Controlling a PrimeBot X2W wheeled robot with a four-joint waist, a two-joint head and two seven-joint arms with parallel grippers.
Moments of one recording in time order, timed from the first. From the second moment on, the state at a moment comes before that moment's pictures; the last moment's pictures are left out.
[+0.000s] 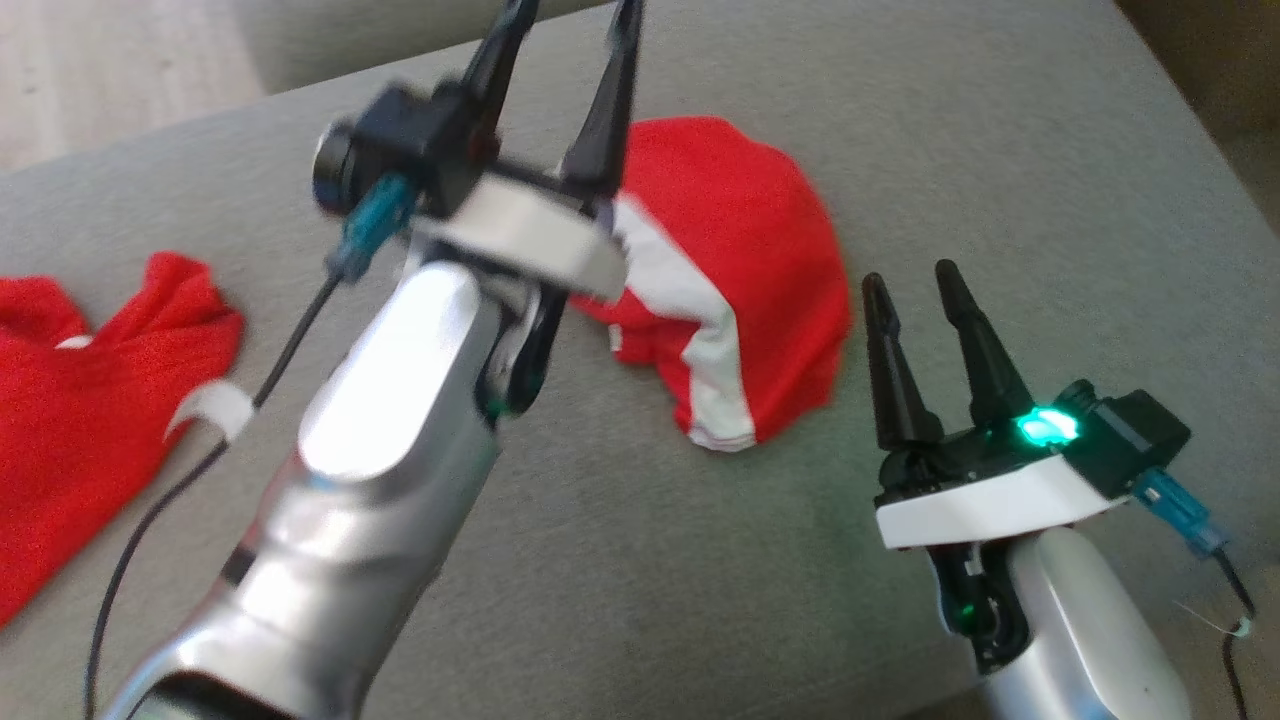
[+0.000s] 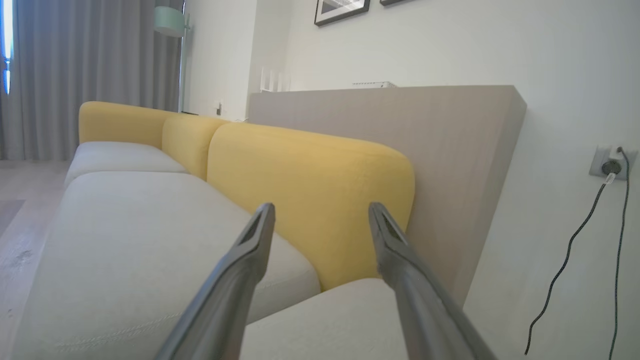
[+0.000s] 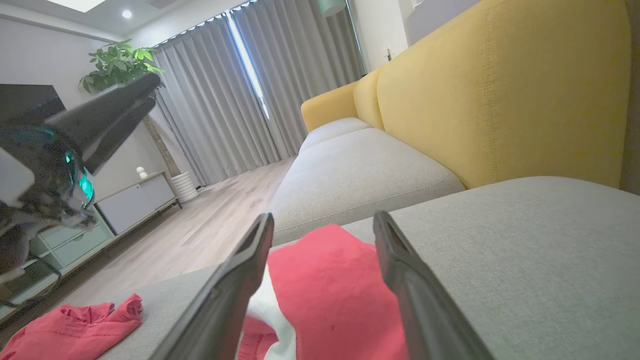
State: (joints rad) left arm -0.82 0.05 -0.57 0.41 -0.51 0.05 -0.13; right arm -0.19 -0.05 0.27 0.14 0.40 0.13 -0.25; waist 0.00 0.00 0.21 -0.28
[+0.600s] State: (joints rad) left arm -0.37 0.29 -0.45 0.32 -0.43 0.05 -0.25; right arm -0.10 -0.05 0.18 0.18 0.25 0.13 -0.25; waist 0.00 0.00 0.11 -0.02
